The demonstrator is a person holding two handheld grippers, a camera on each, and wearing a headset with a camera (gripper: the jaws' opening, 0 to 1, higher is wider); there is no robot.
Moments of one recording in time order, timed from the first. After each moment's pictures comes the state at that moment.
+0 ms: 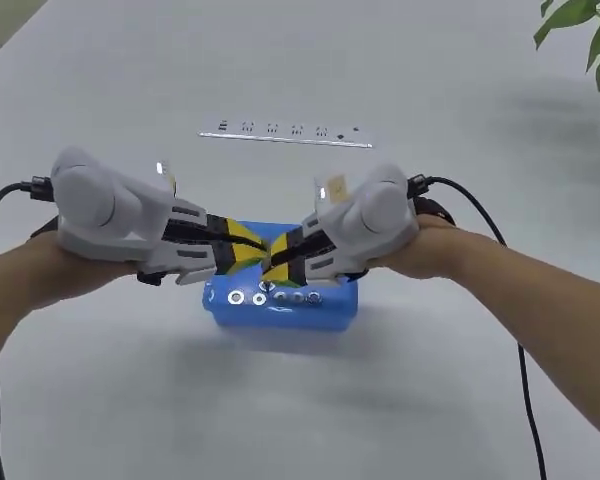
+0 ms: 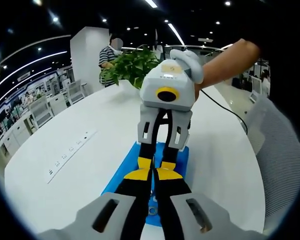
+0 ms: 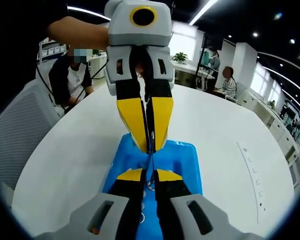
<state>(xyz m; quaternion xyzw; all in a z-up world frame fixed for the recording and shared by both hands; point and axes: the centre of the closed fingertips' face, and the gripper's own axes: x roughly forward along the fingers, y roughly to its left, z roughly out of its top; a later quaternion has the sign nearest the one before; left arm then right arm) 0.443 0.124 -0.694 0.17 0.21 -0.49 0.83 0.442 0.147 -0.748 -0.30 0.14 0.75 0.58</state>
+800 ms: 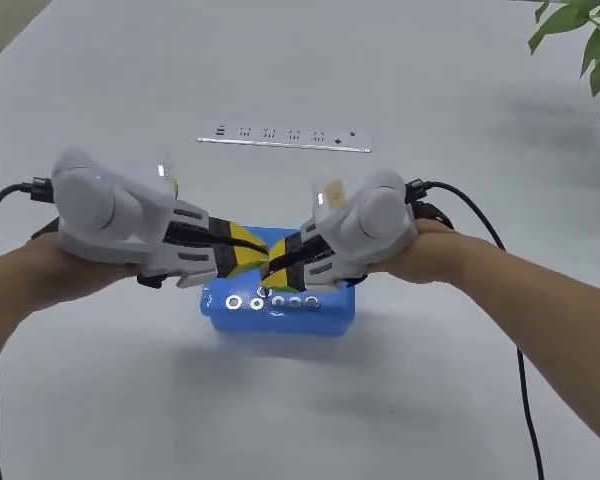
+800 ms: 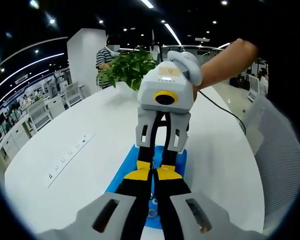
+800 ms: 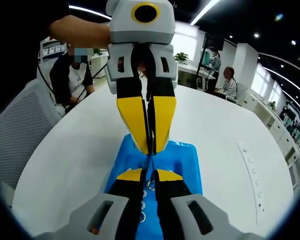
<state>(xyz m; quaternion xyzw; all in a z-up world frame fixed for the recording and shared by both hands) 0.444 0.118 -0.690 0.18 0.20 -0.50 0.82 0.440 0.146 -0.746 -0.30 0.13 0.75 0.57</state>
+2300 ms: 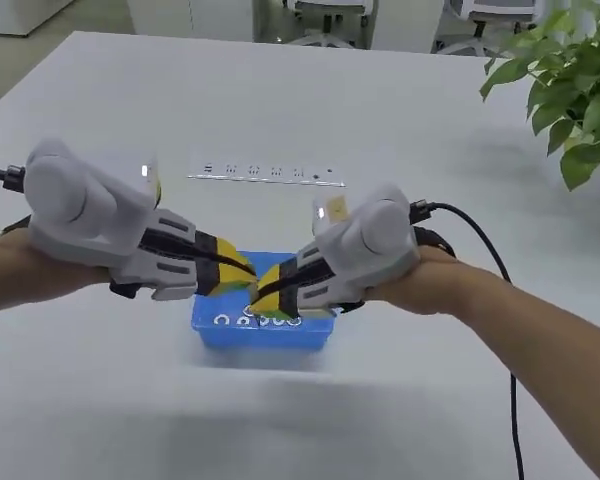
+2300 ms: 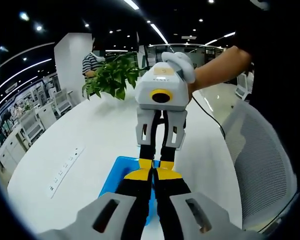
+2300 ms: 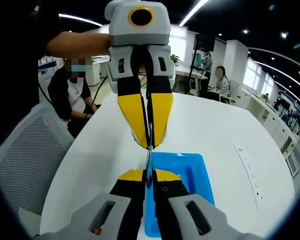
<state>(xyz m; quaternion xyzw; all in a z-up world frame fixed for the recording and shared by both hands) 0.394 0.101 -0.638 0.20 0.20 -0.54 0.79 0.390 0.123 -0.694 -0.27 0.15 0.73 0.61</state>
